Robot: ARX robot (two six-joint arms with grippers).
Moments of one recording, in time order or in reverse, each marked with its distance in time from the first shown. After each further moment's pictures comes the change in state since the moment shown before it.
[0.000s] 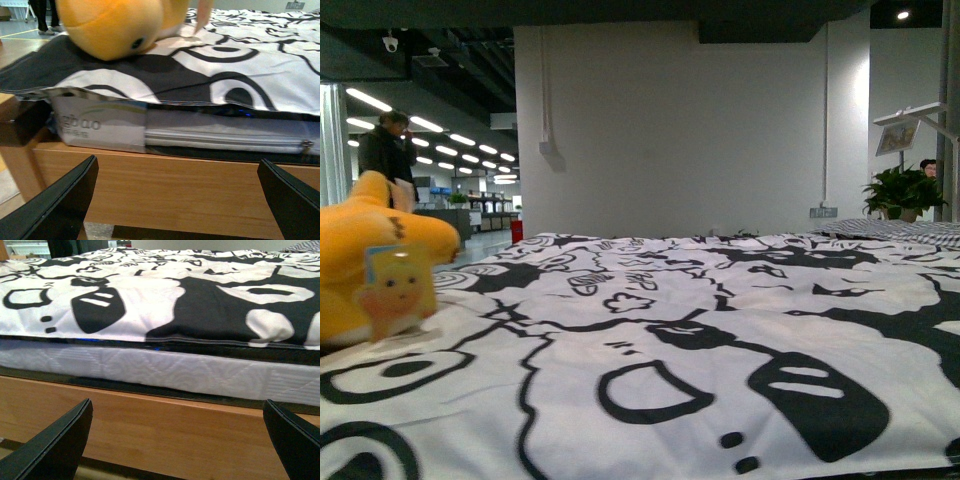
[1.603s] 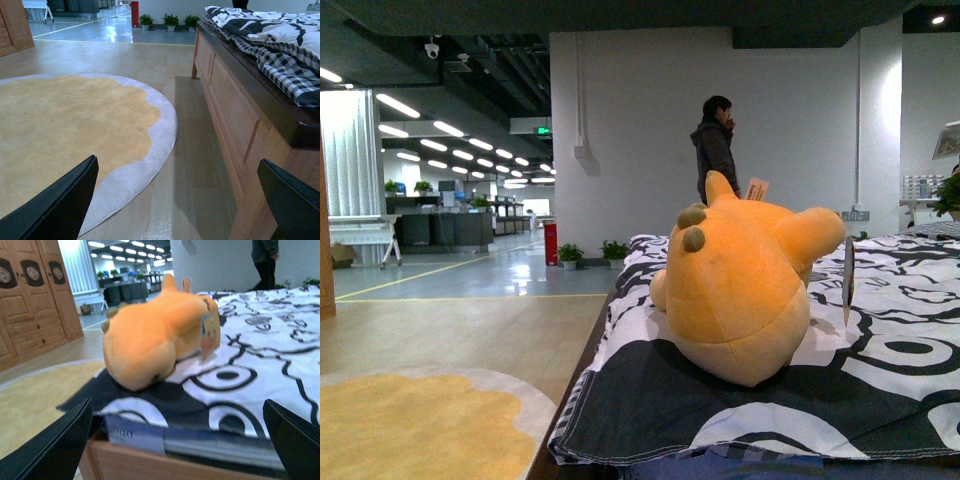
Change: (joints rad) left arm -0.001 -0.002 0.000 -0.002 -0.001 0.001; right arm -0.056 0.395 0.256 0.312 -0.139 0.157
